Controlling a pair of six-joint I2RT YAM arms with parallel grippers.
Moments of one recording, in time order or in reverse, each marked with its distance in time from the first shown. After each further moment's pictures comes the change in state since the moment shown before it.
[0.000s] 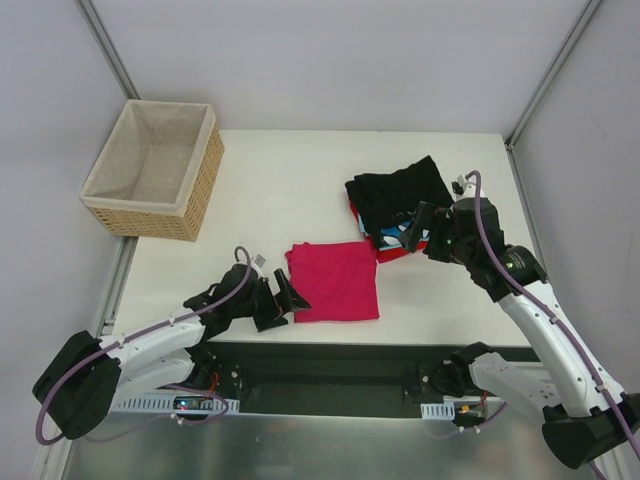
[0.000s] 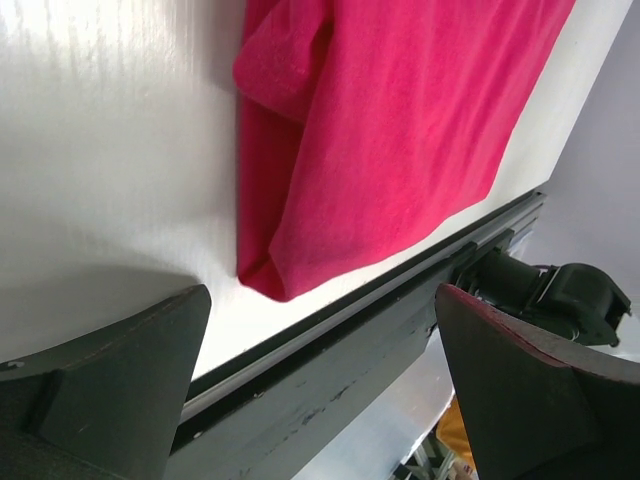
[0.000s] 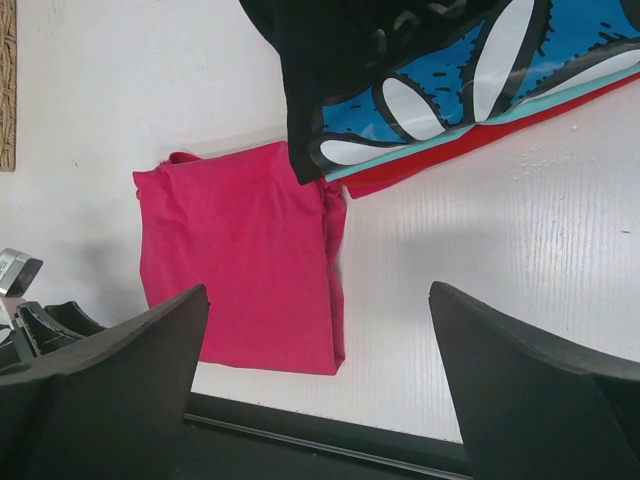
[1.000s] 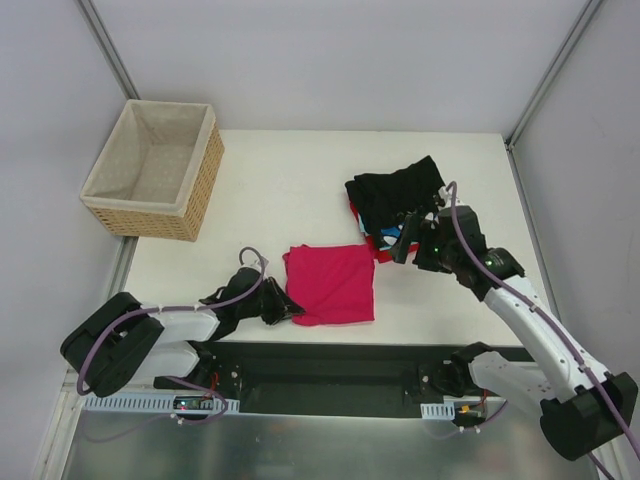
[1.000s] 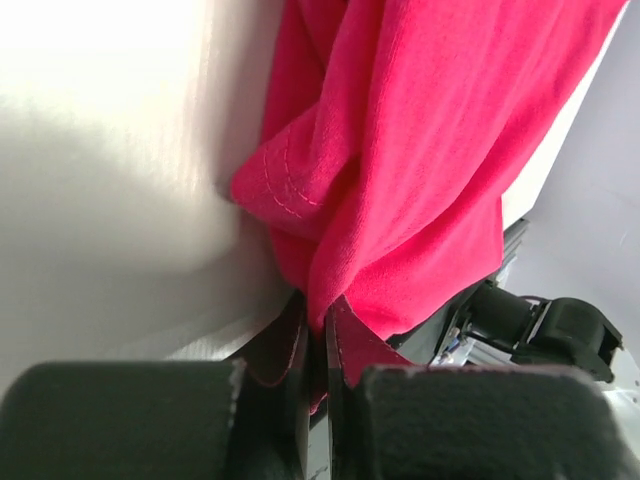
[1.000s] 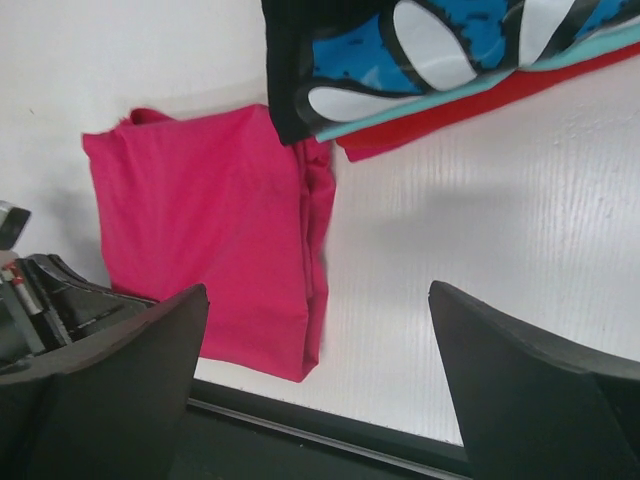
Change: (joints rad) left arm 0.002 0.323 -0.076 0.457 -0.006 -0.067; right arm 0.000 0.031 -0.121 0.081 -0.069 -0.008
